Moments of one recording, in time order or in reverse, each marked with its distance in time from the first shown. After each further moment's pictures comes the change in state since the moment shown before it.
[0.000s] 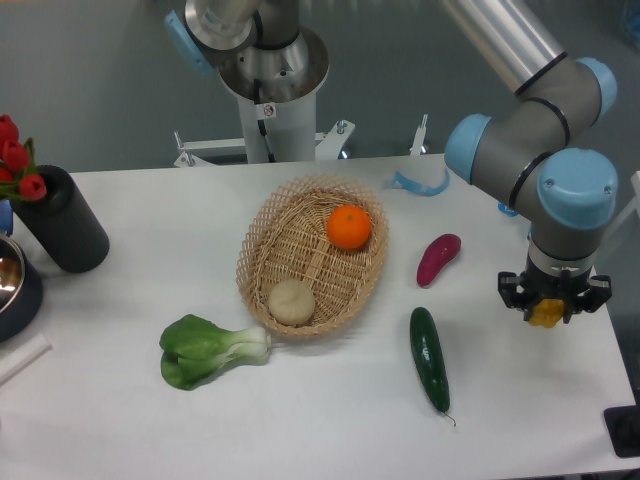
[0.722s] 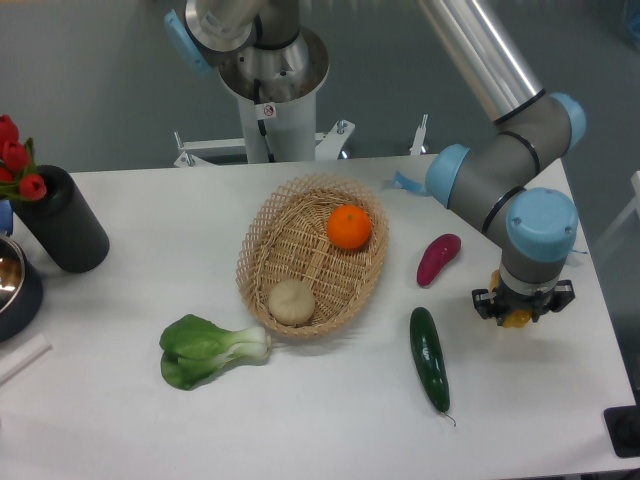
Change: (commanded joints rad) arm 0.014 -0.063 -0.077 0.117 0.035 -0.261
